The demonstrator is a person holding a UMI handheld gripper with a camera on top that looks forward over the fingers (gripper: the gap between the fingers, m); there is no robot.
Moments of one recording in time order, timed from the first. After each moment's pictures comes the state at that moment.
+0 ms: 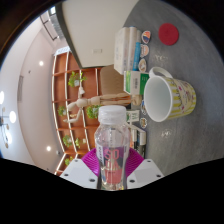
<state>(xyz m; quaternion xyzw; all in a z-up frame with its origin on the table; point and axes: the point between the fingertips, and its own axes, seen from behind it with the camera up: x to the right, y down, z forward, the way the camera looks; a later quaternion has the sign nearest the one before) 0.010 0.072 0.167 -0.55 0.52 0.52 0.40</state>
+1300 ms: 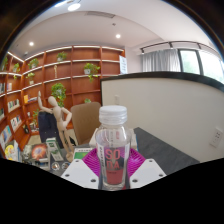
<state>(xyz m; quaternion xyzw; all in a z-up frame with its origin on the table) 0.274 0.046 0.195 -0.79 0.19 -0.12 0.58</state>
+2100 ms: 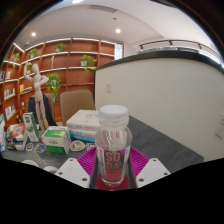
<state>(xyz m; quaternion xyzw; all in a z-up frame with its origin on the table) 0.345 0.052 0.080 -0.80 0.19 -0.15 0.56</state>
